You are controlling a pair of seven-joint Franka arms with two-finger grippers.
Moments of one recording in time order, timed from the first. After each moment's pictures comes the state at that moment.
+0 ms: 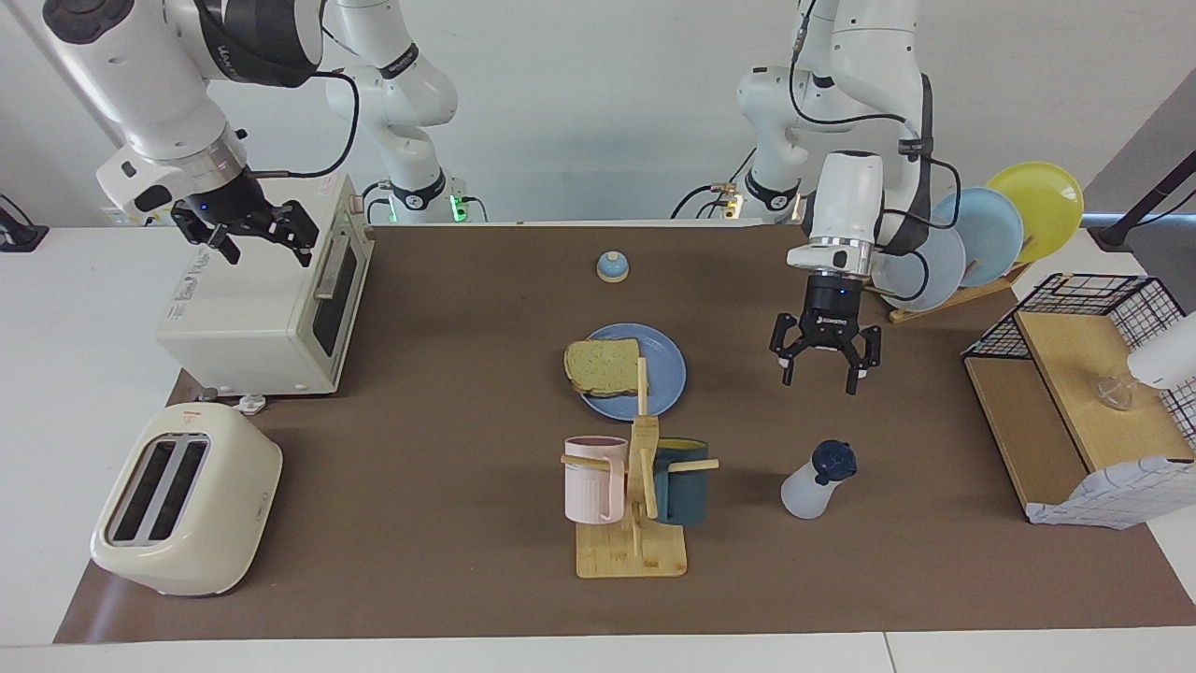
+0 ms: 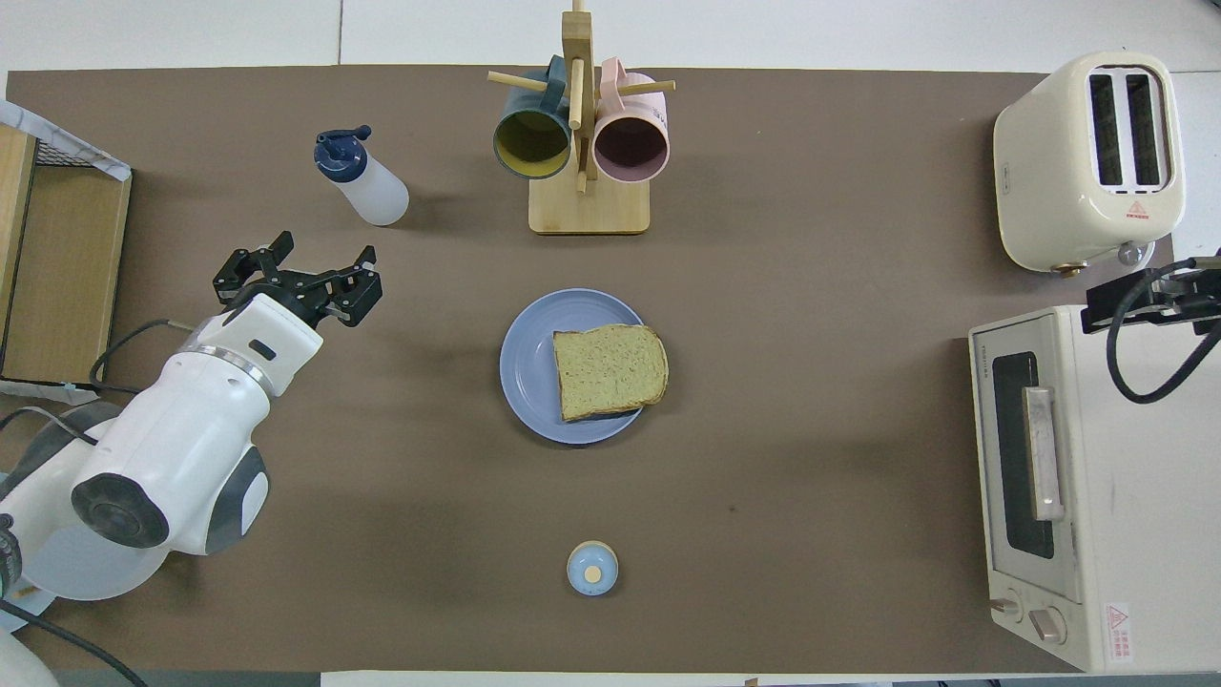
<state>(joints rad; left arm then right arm) -0.37 0.00 0.16 -2.47 0.25 3.34 -0.22 -0.09 -0.03 0.02 -1.67 -0.04 1.55 -0.02</state>
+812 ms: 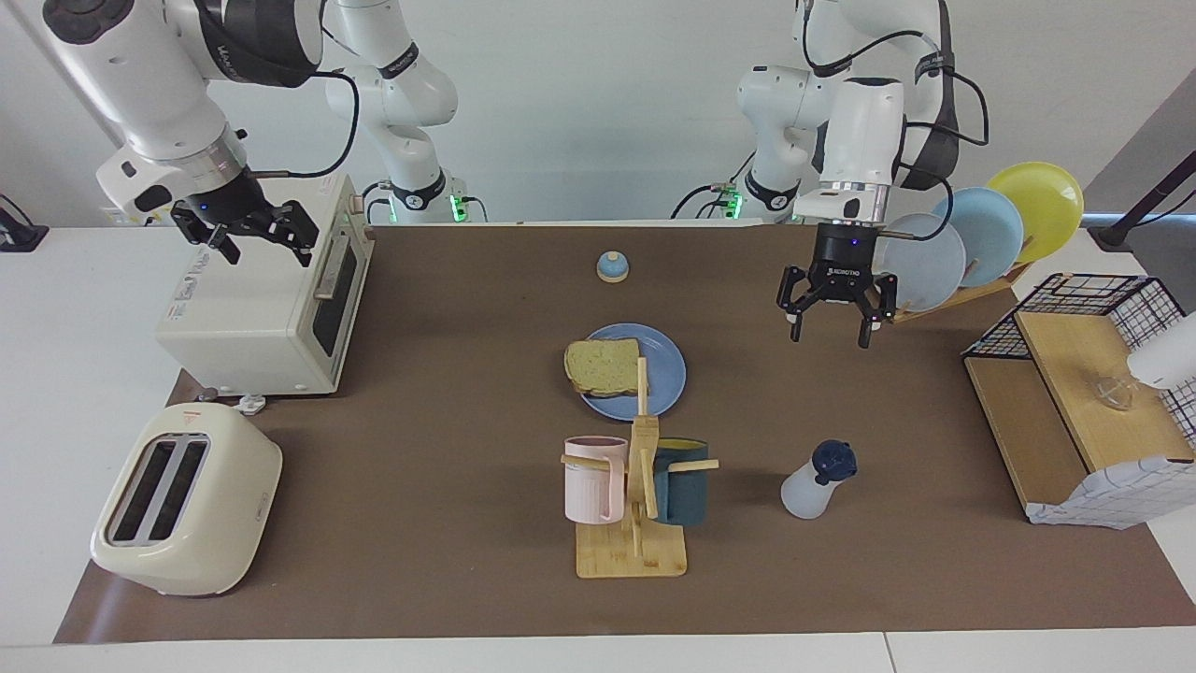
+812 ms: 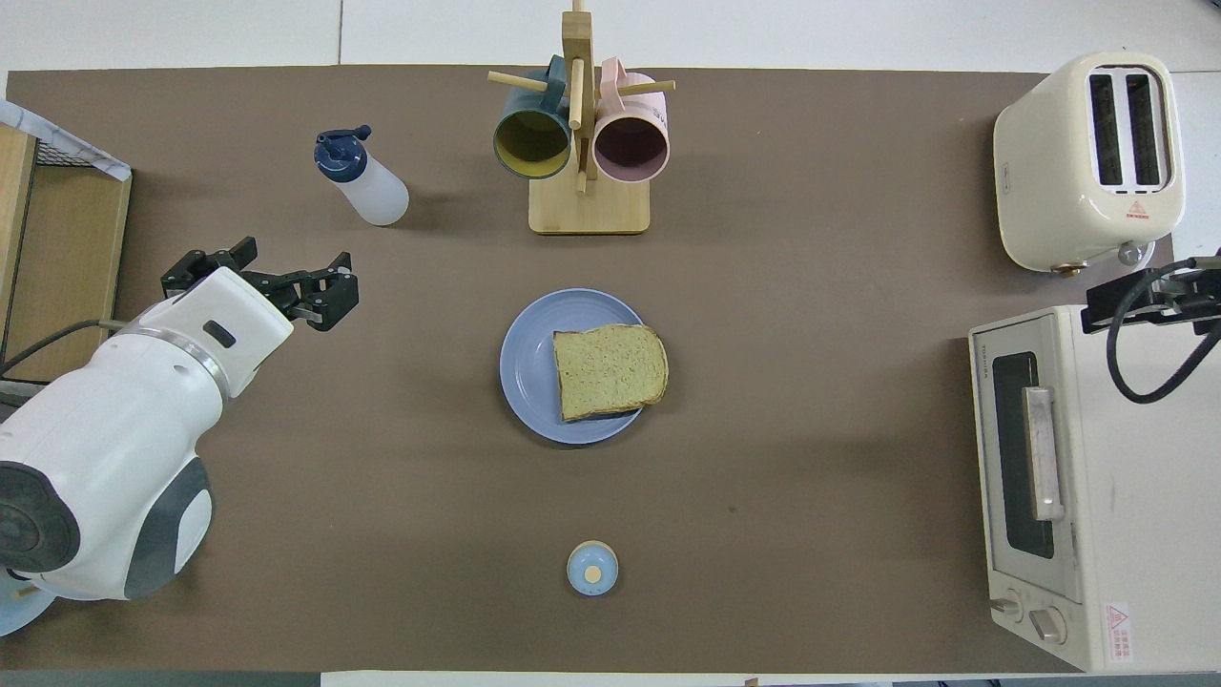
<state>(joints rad) -0.42 -0.20 0.16 -2.36 0.25 2.85 -0.22 -0.09 -0.03 0.02 -1.67 -0.04 1.55 -0.02</state>
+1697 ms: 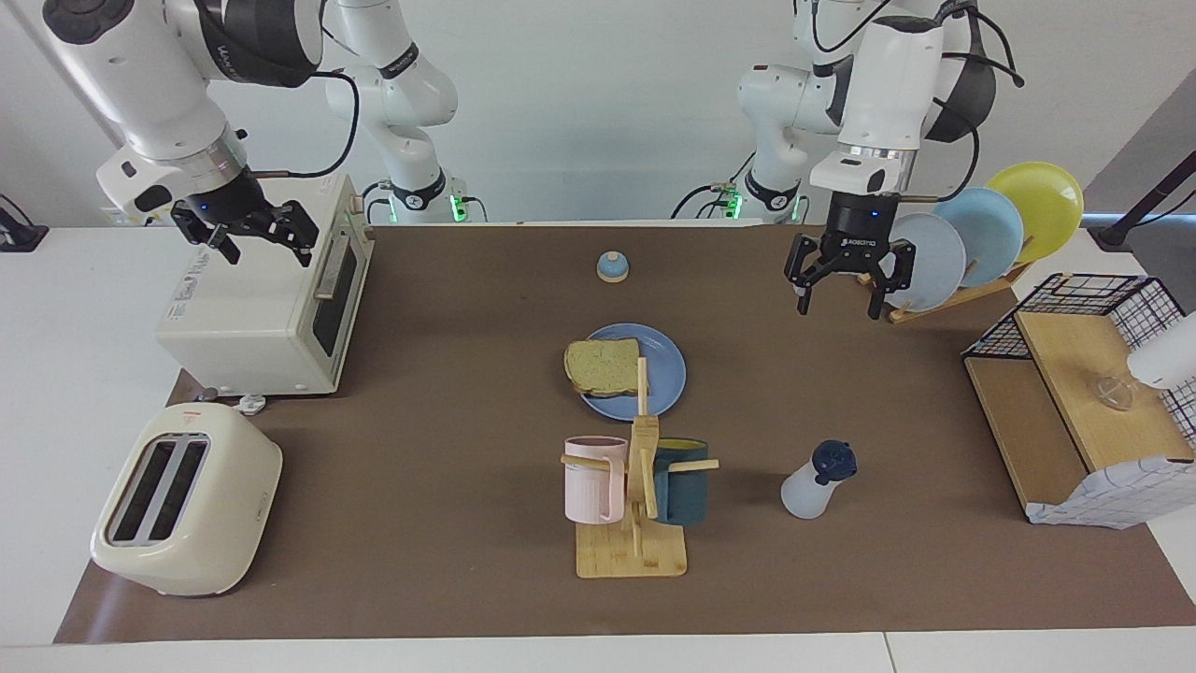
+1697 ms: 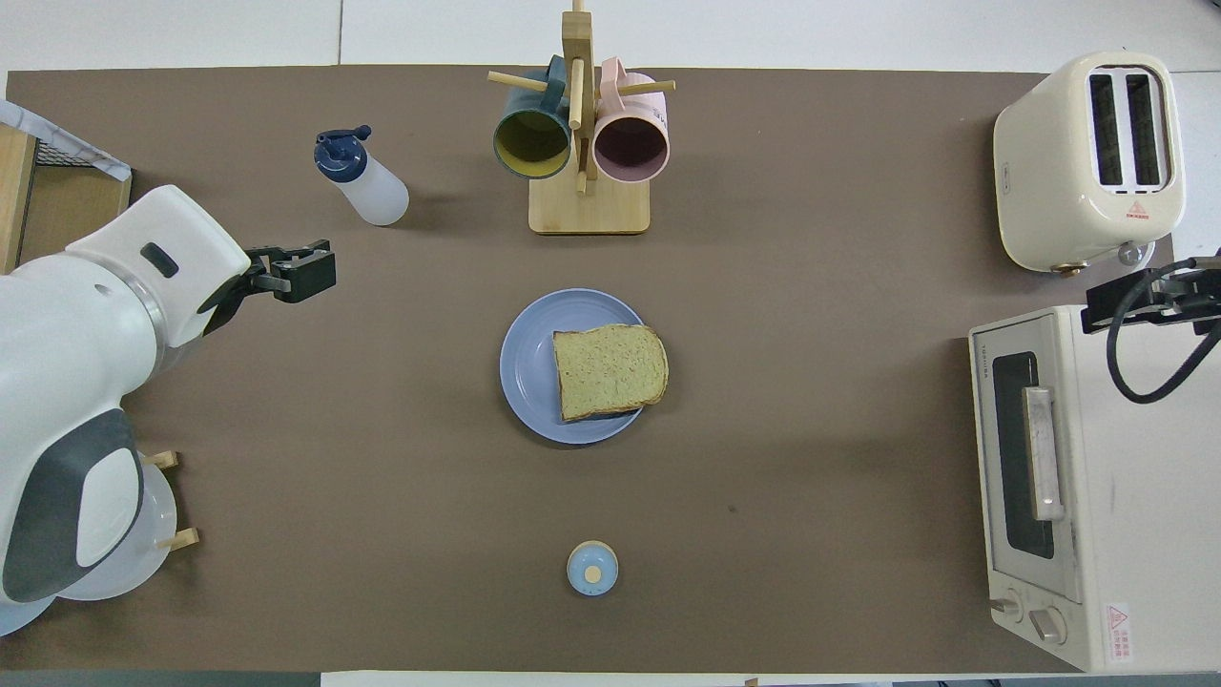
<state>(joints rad) -0.46 -0.21 0.16 -2.07 0.10 2.34 -0.14 -0.09 -0.03 0.02 -1.67 -0.04 1.55 -0.02</state>
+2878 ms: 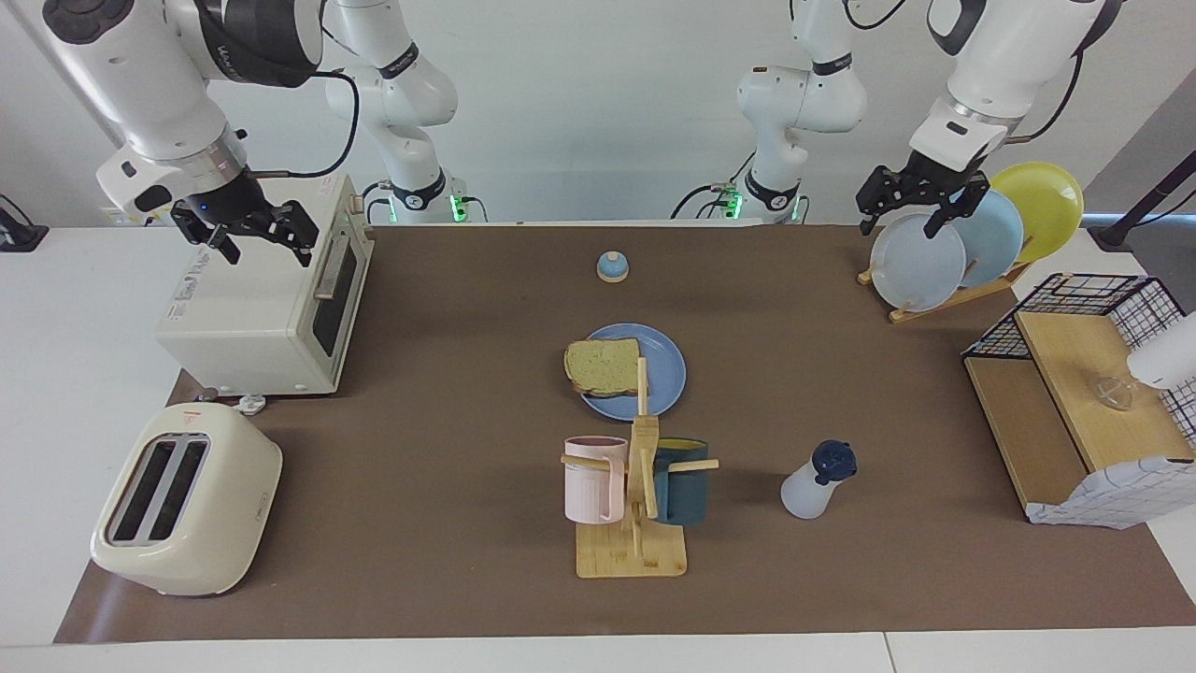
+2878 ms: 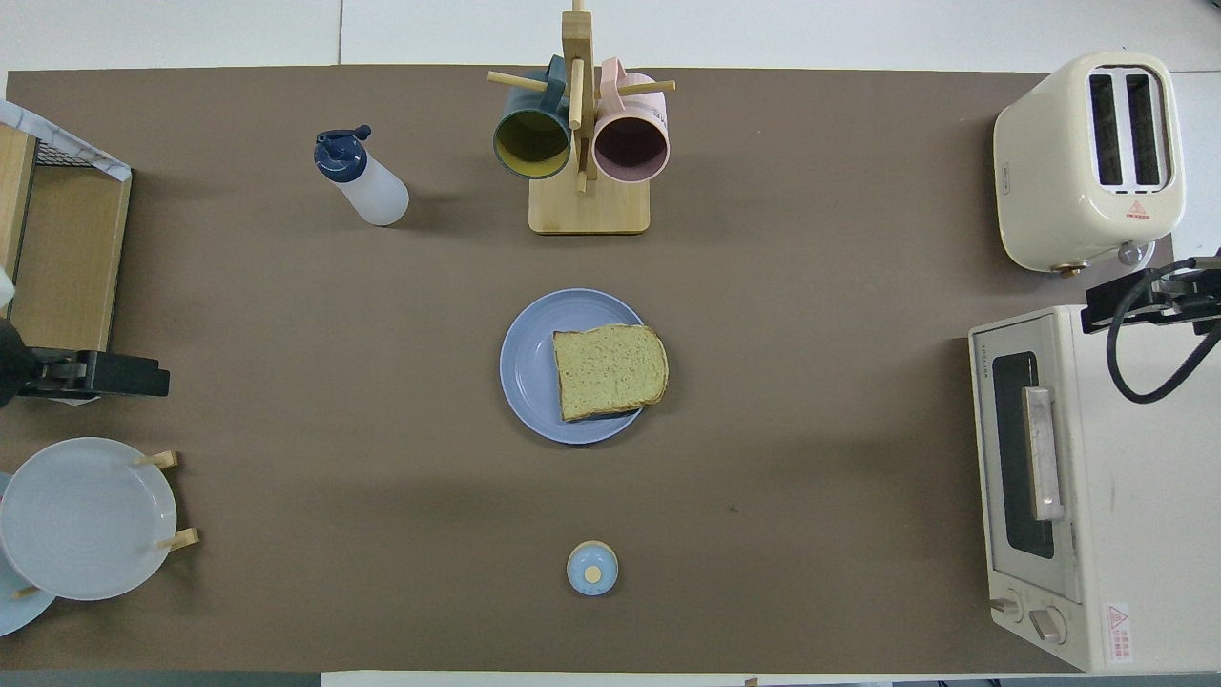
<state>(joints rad) -0.33 -0.26 0.25 -1.90 0.00 1.63 -0.02 -0.09 -0.03 0.02 -1.67 -0.04 1.55 -0.02</state>
